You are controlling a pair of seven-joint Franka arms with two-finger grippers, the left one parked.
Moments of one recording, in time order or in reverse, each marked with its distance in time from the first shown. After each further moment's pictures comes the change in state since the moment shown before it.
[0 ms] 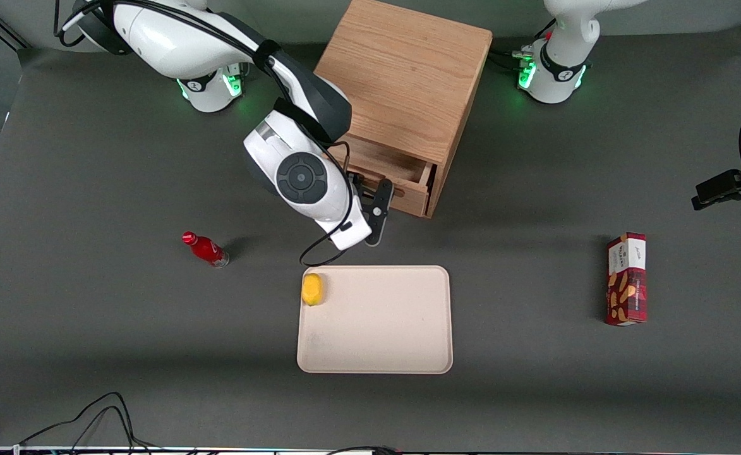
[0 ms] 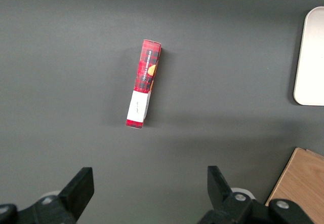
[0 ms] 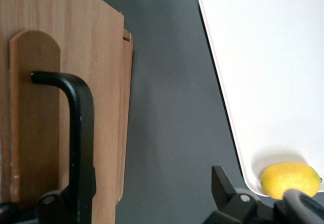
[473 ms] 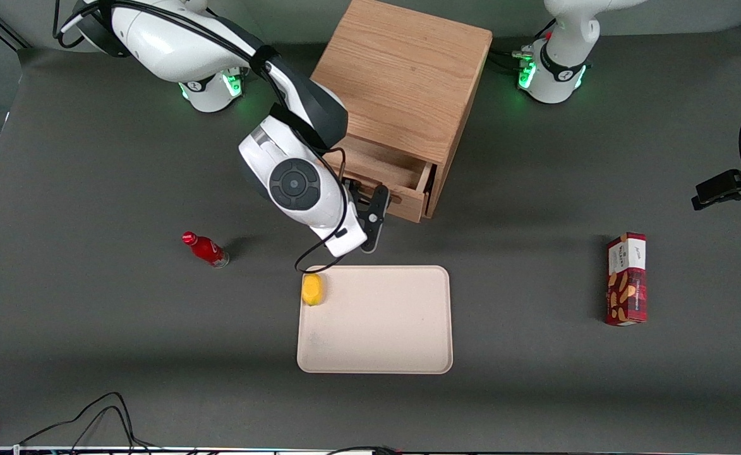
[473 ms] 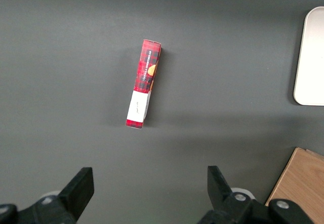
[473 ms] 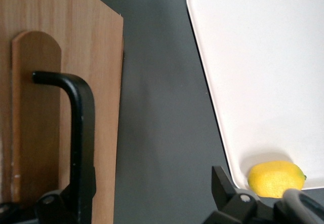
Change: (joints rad) arm -0.001 0.014 -0.021 0.029 0.000 0.002 -0.021
